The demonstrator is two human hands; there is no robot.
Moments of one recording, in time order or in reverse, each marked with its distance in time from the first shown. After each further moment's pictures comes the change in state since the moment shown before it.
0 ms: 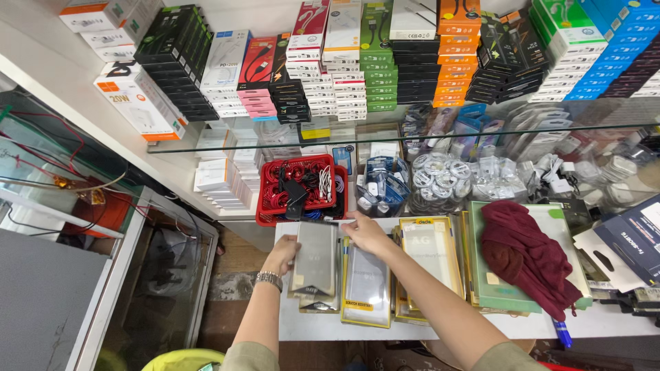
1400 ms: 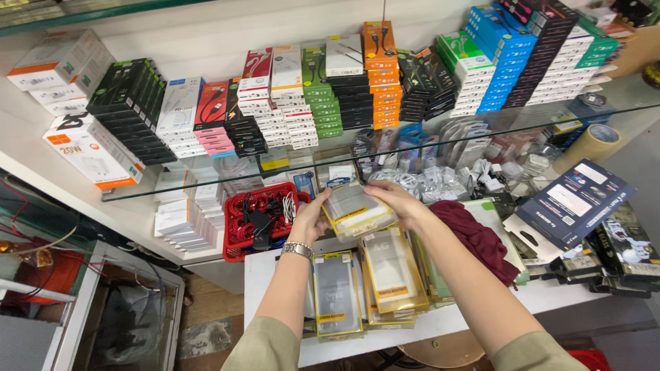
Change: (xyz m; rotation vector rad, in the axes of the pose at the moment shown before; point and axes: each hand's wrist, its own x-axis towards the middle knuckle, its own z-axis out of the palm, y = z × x) left_hand -0.088 0.183 0.152 -0.563 -0.449 0.204; right_hand -0.044 -0.007 -0.175 0.684 0.098 -0.090
